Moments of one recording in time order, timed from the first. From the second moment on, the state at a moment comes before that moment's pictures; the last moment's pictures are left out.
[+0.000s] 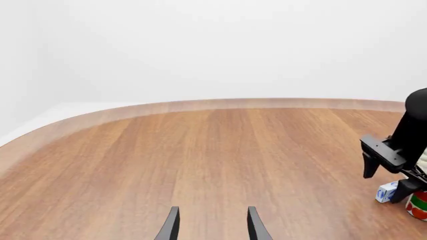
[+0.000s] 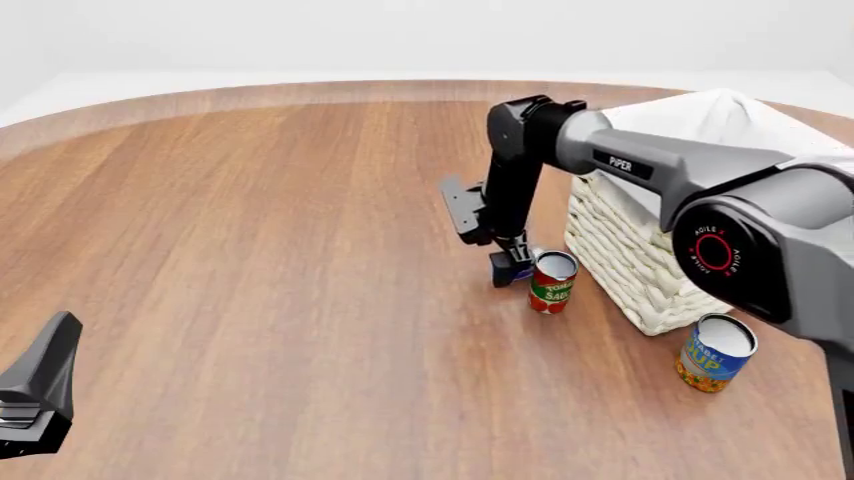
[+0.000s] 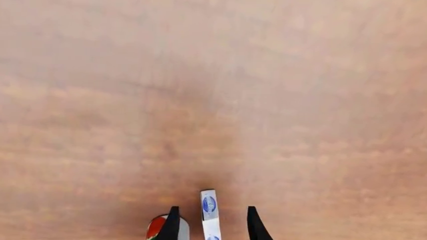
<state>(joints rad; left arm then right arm) 0.00 0.01 0.00 0.00 0.00 0.44 2.28 -1.91 1.17 -1.37</state>
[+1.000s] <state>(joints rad) 0.00 0.01 0.00 0.00 0.00 0.41 2.39 -2.02 1.22 -1.39</state>
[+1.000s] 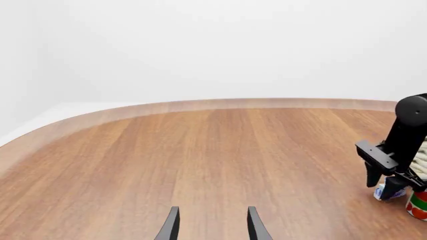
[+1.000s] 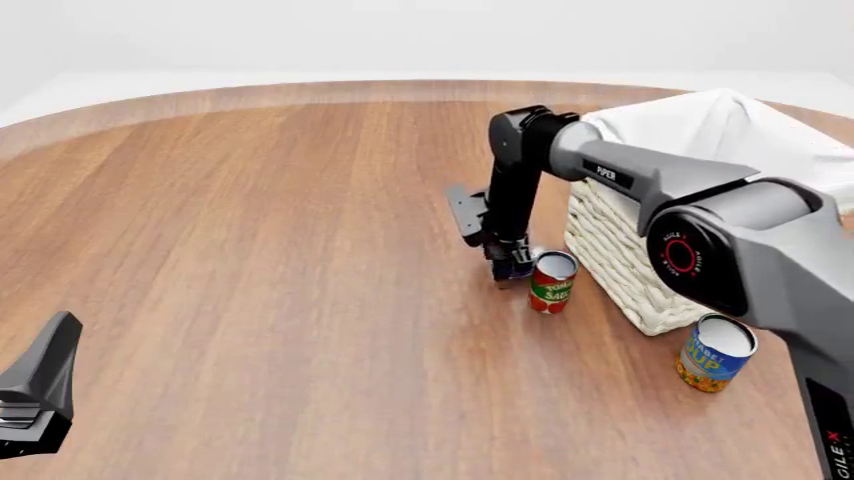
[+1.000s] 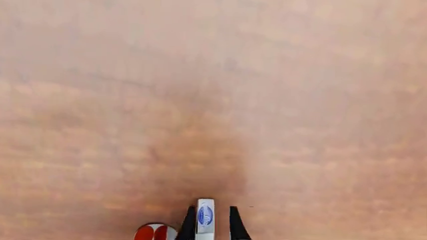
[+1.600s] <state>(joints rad) 0.00 0.01 0.00 0.00 0.00 0.40 2.40 -2.04 1.21 -1.42</state>
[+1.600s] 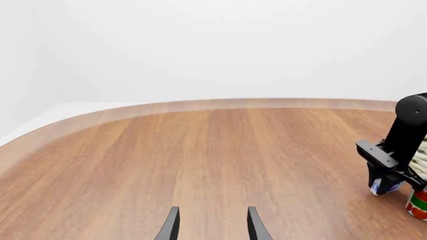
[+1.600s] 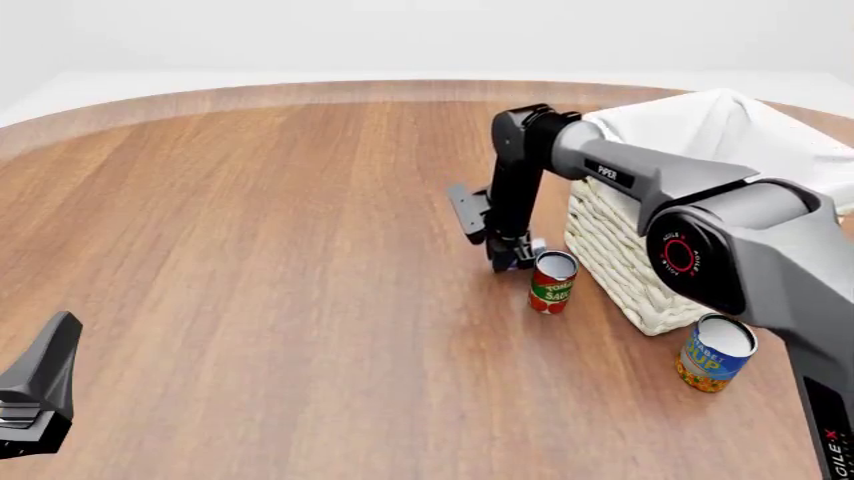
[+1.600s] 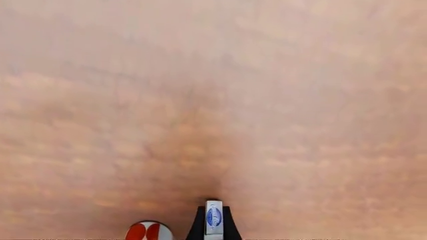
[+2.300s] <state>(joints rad) 0.00 0.01 0.00 0.00 0.00 0.40 2.32 -1.98 1.15 -1.54</state>
